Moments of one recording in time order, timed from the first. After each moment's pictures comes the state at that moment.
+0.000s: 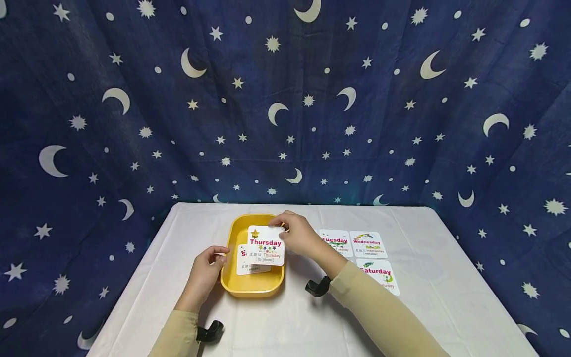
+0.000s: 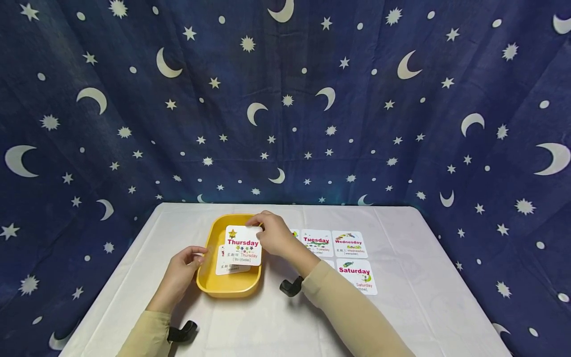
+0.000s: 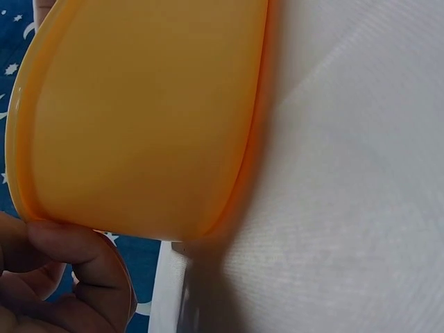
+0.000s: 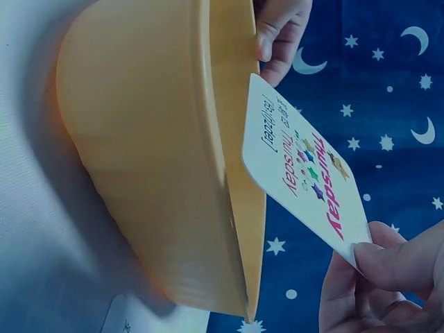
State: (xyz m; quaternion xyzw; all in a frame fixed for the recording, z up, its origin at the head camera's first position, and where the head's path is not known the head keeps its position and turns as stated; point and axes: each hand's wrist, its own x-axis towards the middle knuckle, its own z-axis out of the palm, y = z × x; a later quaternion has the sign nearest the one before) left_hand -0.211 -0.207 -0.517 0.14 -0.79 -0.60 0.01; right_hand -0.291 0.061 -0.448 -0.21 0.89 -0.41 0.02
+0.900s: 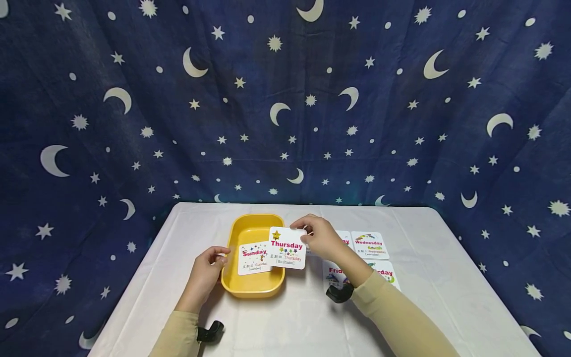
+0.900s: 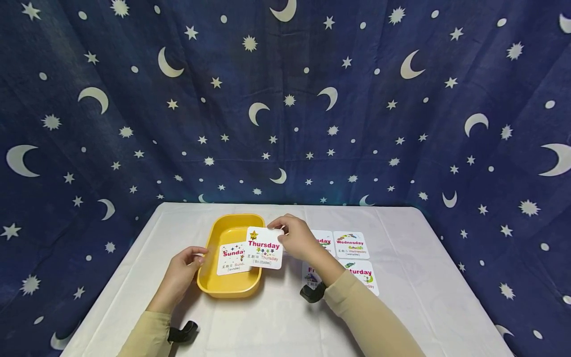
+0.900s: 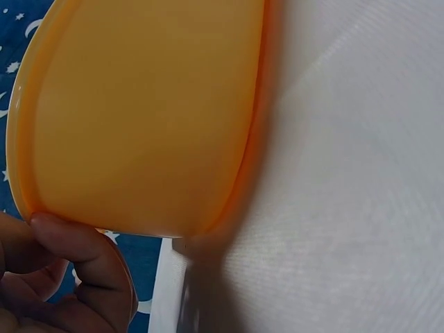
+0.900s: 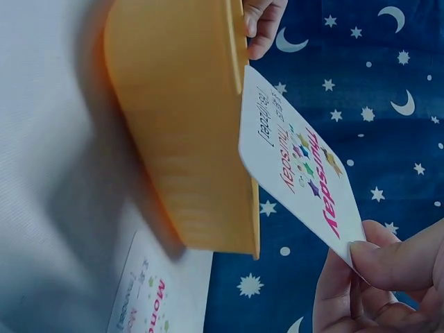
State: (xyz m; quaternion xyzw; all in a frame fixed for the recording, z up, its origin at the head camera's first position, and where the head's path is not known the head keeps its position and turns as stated) left_hand -0.210 -0.209 -0.516 0.14 -0.79 -0.60 0.00; right_hand -0.282 0.109 -0.452 -0.15 0.89 -0.44 0.02
